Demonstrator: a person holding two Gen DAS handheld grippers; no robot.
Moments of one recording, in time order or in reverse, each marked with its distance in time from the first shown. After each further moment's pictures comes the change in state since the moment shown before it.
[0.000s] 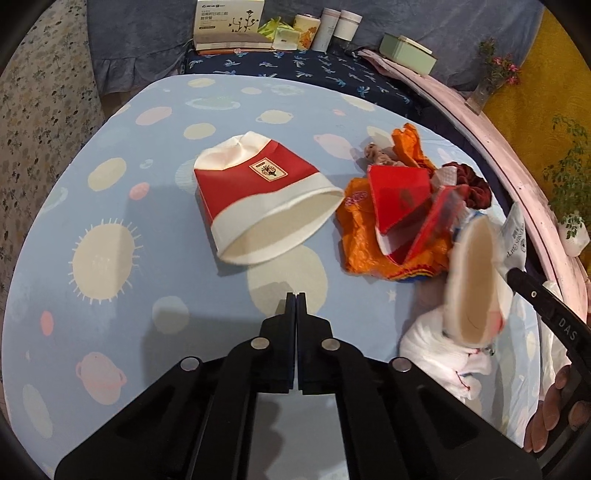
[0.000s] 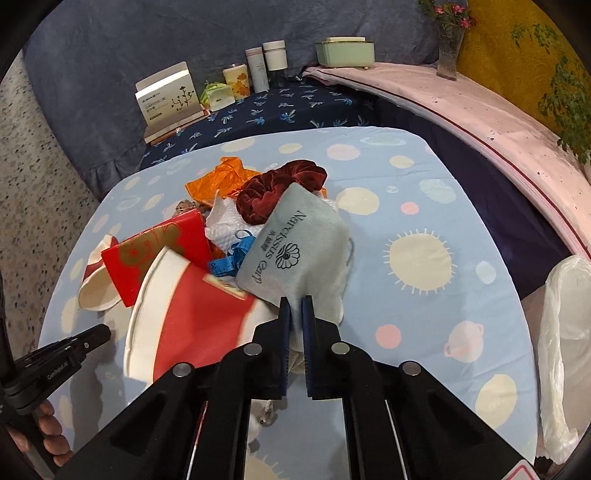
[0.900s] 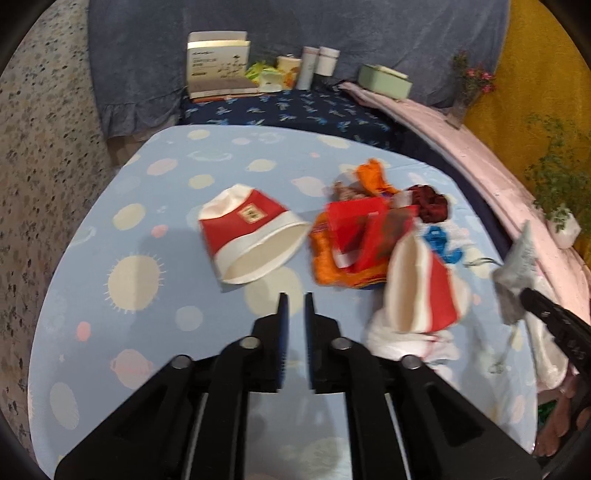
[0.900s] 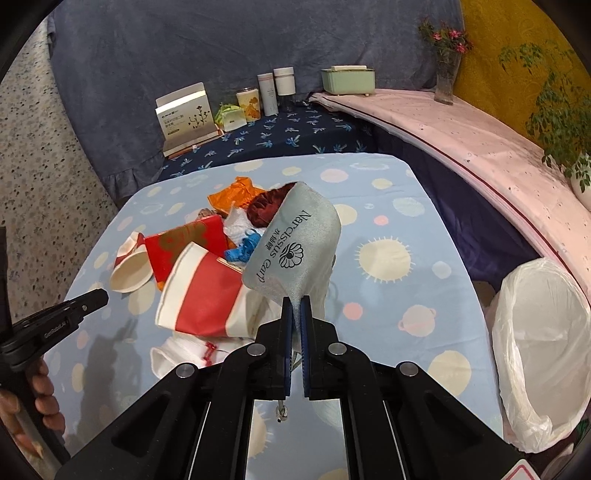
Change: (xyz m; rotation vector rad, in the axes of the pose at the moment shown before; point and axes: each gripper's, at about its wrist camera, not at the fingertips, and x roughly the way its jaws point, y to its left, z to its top) left arm -0.047 -0.011 -0.007 0.056 -0.136 0.027; right arm -0.063 -0.018 -0.021 -0.032 -0.074 0.022
